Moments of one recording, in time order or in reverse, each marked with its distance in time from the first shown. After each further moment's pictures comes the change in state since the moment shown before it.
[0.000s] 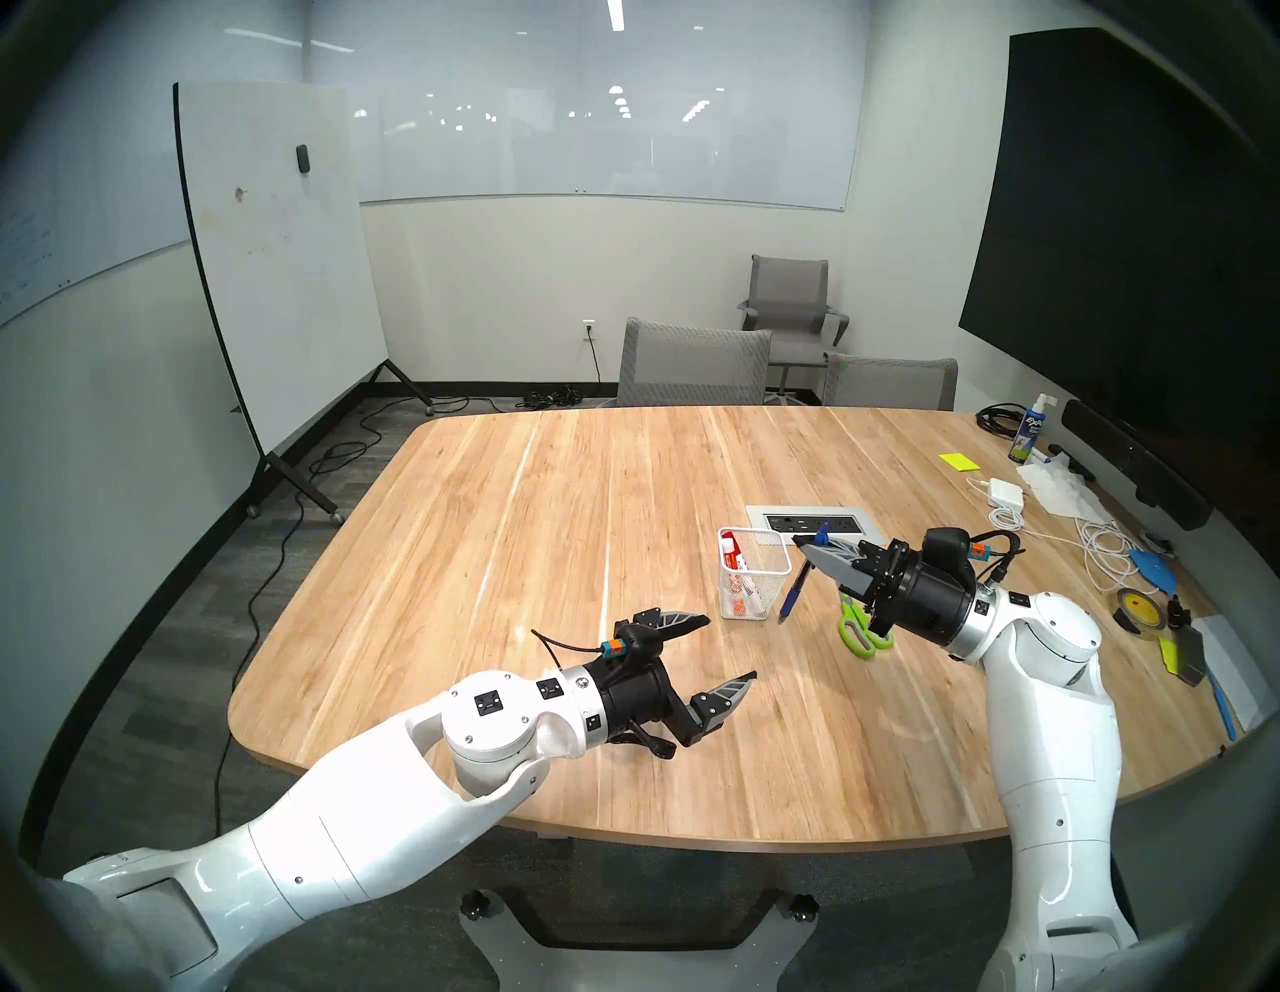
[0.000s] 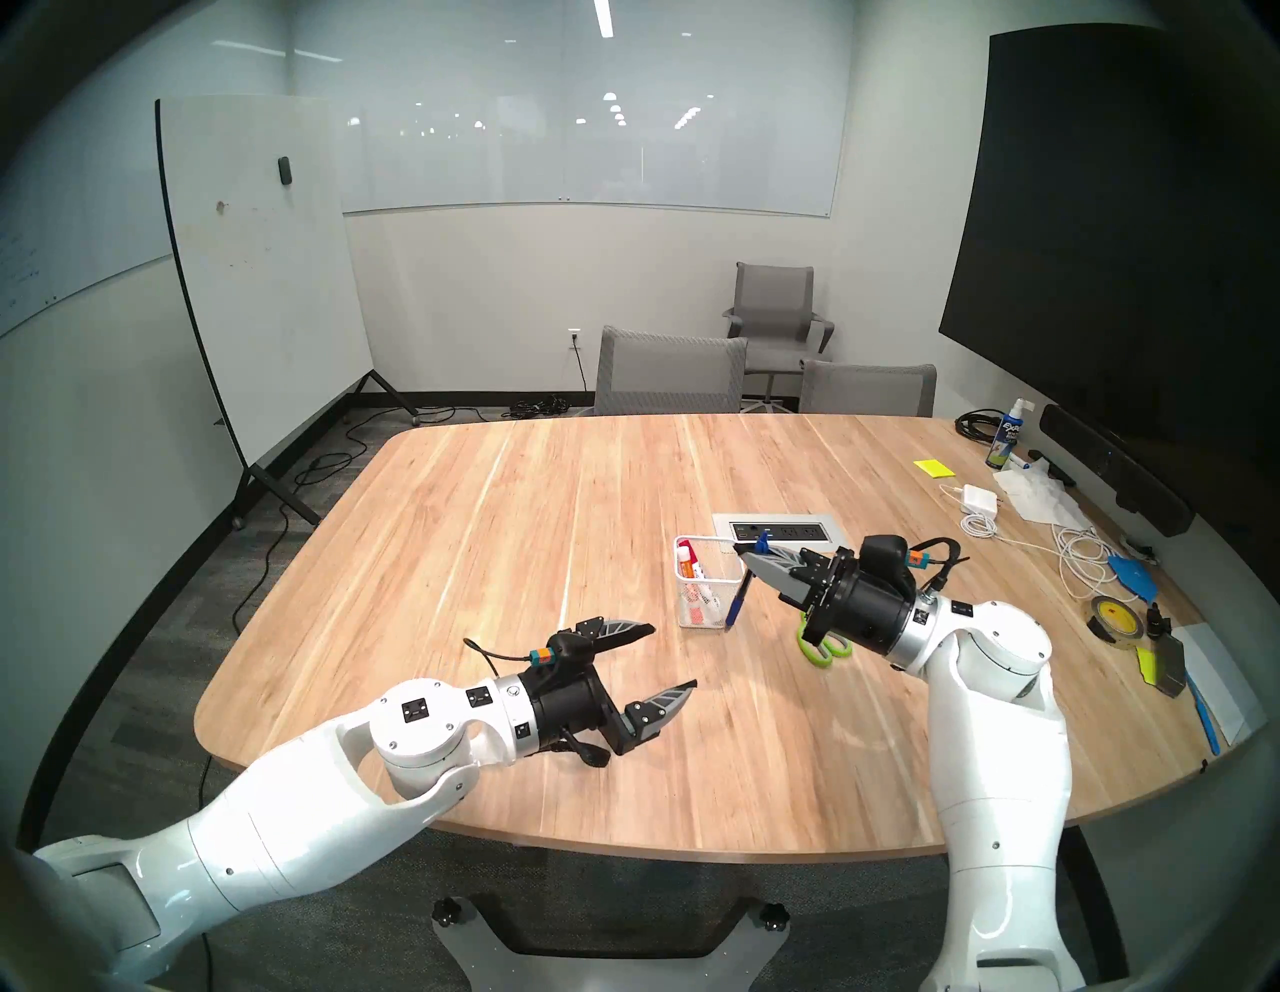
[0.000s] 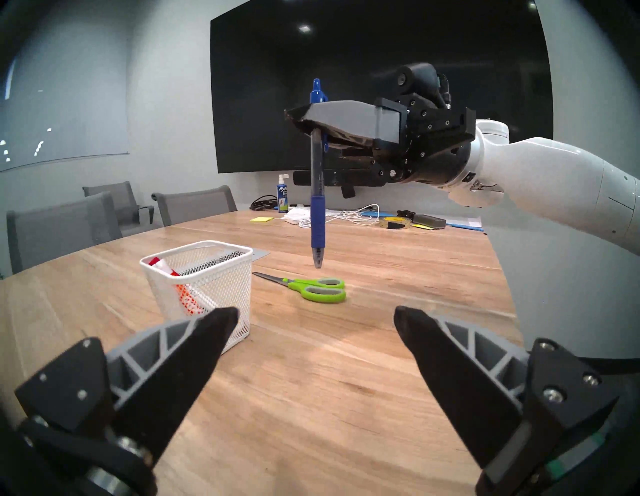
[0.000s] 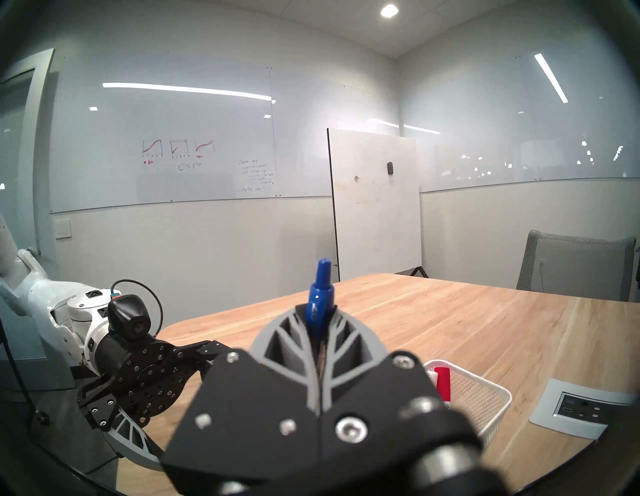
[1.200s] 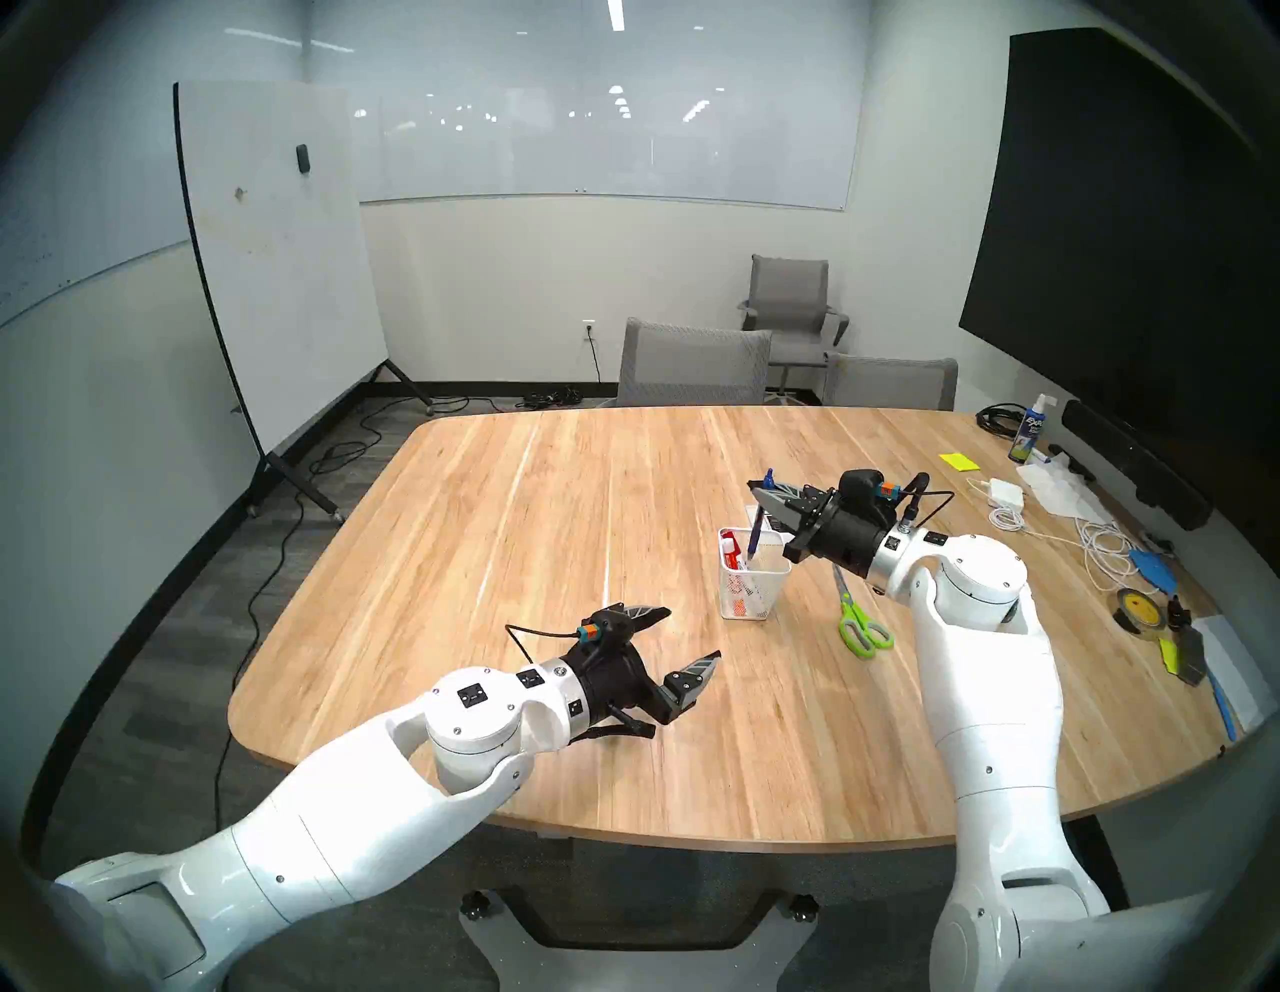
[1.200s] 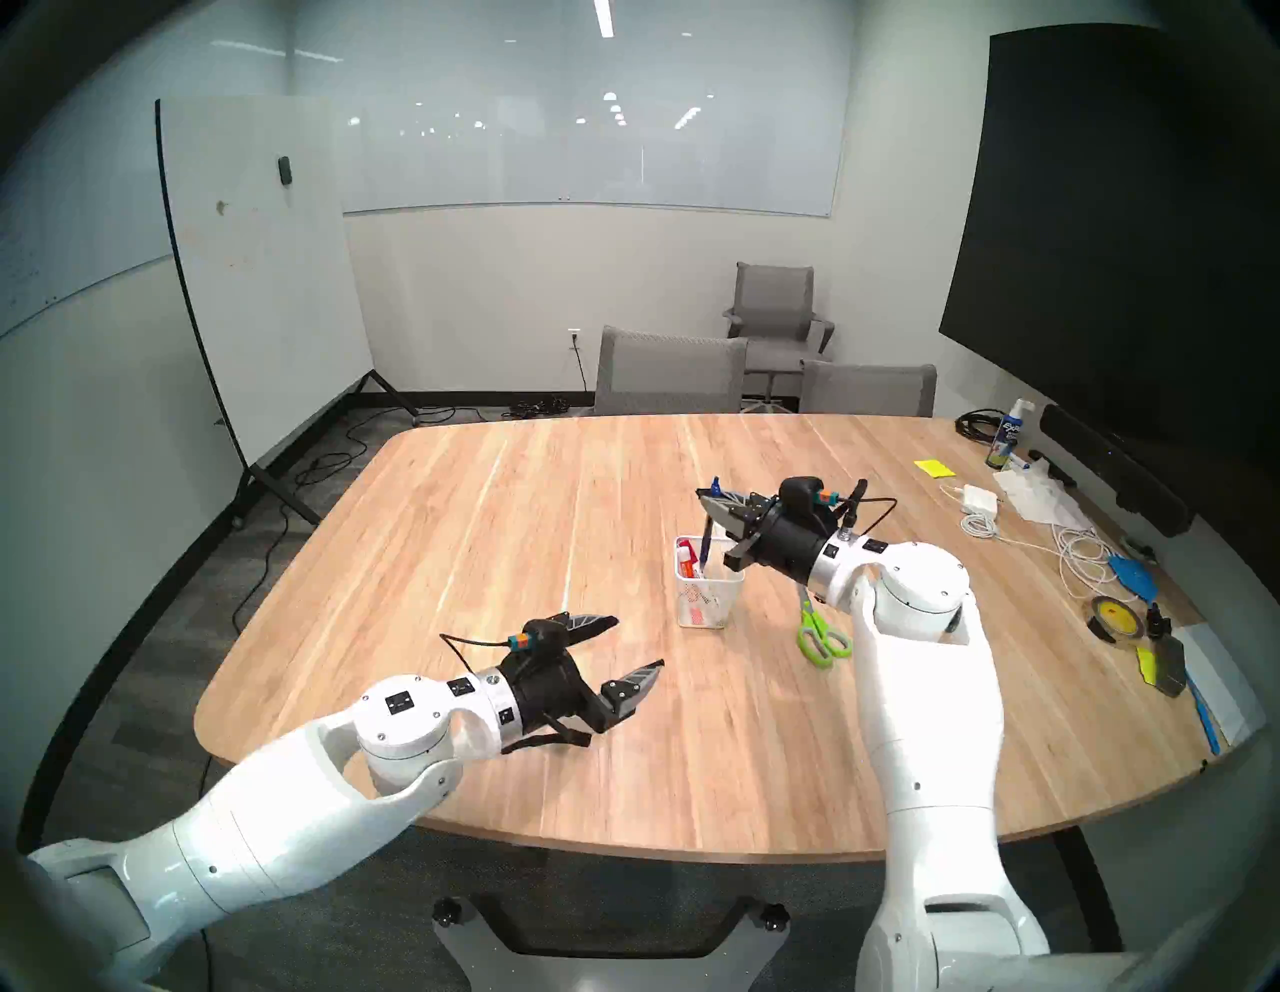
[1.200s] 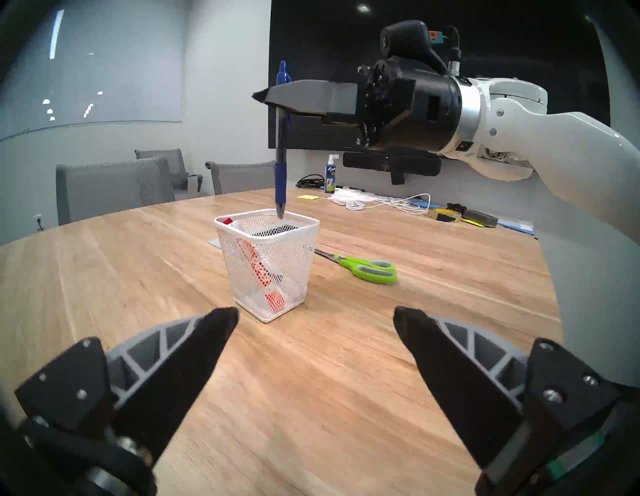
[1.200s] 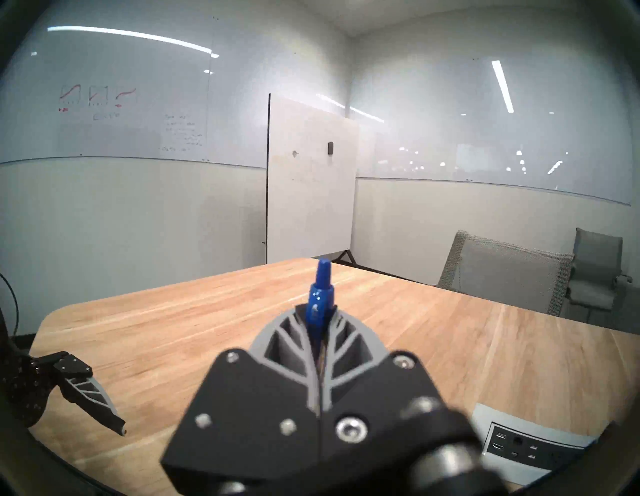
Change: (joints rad) left arm 0.023 0.015 -0.041 -0.024 -0.060 0.080 0.115; right arm 0.176 -0.091 -0.121 0.092 -0.256 -0.037 -0.328
